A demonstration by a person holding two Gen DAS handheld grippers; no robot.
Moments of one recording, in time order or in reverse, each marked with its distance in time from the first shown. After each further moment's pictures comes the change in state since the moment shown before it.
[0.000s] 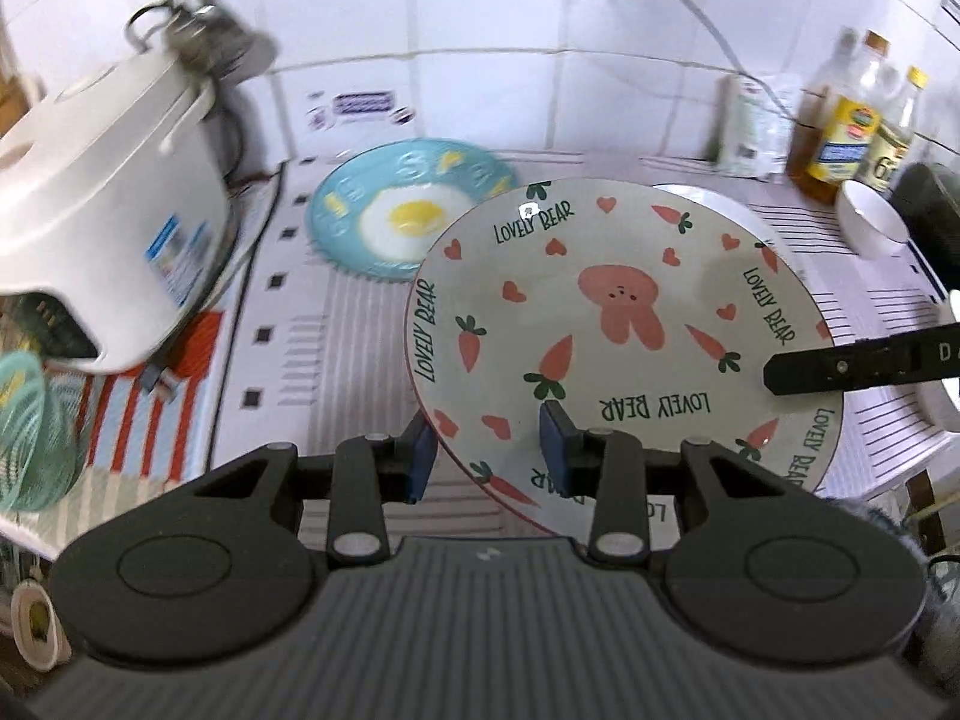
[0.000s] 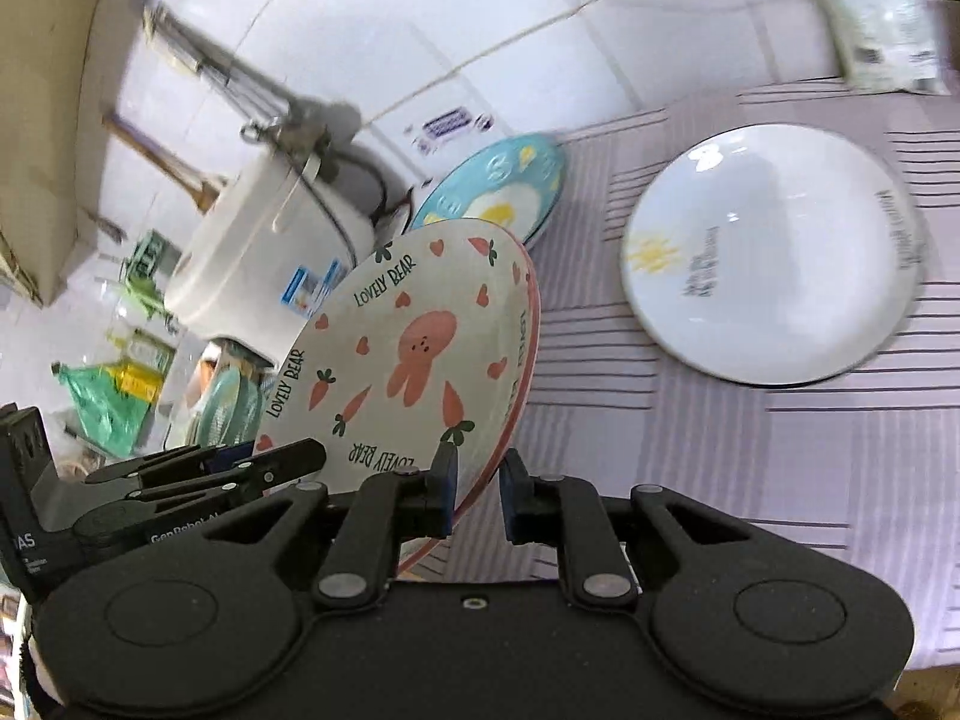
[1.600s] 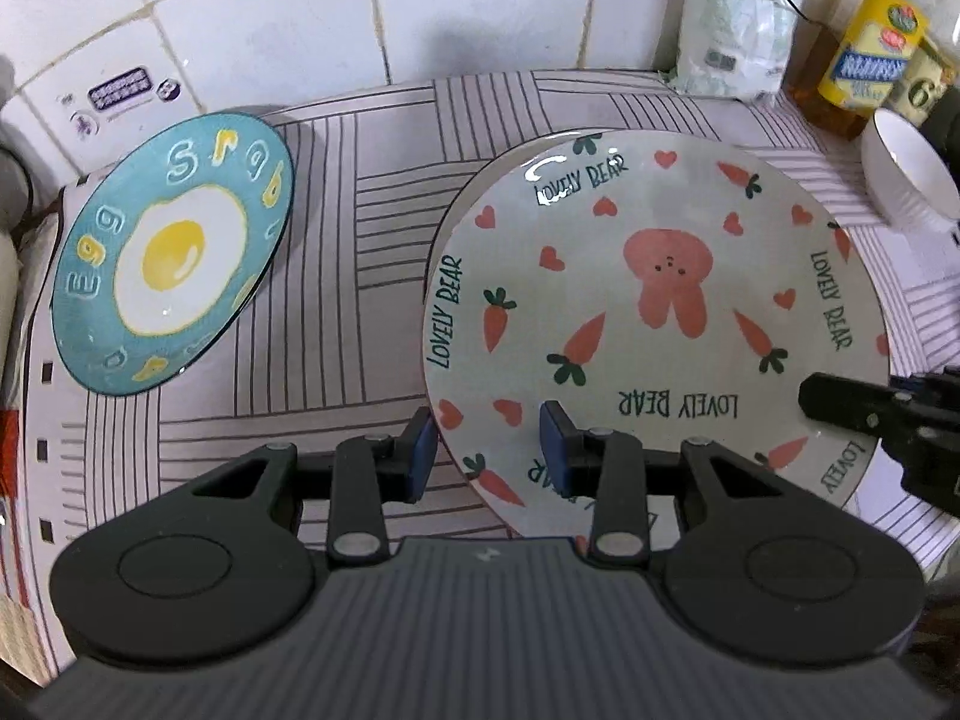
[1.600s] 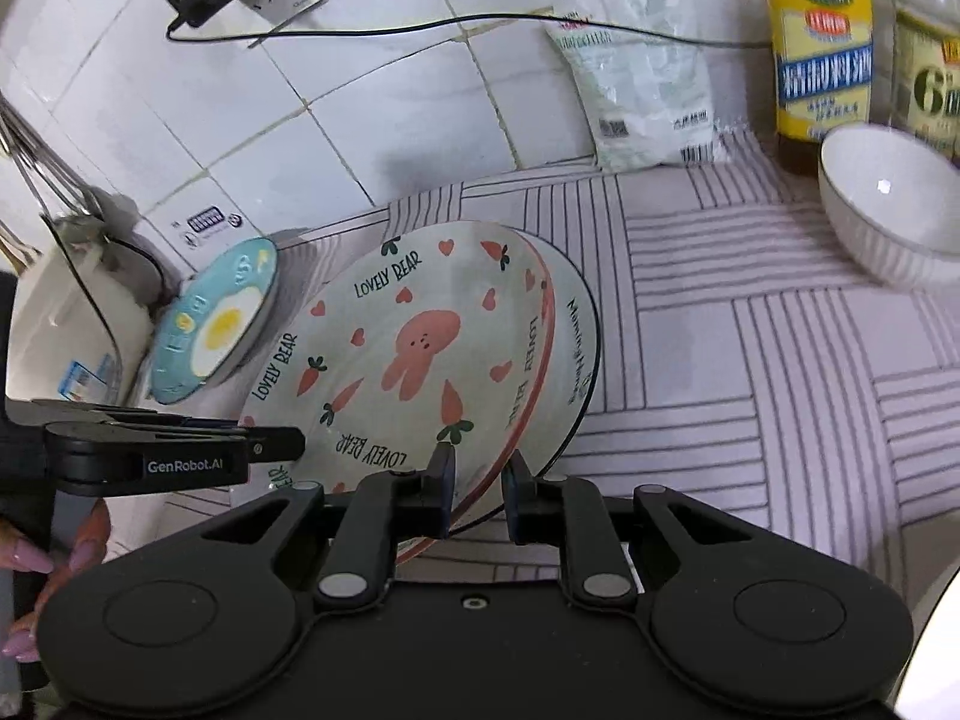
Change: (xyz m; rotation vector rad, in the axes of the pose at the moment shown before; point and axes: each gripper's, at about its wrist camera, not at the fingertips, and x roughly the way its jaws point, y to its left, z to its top) left arm 0.172 -0.122 0.086 0.080 0.234 -0.018; right arm -0.005 -0.108 0.045 -0.043 -0.102 -0.370
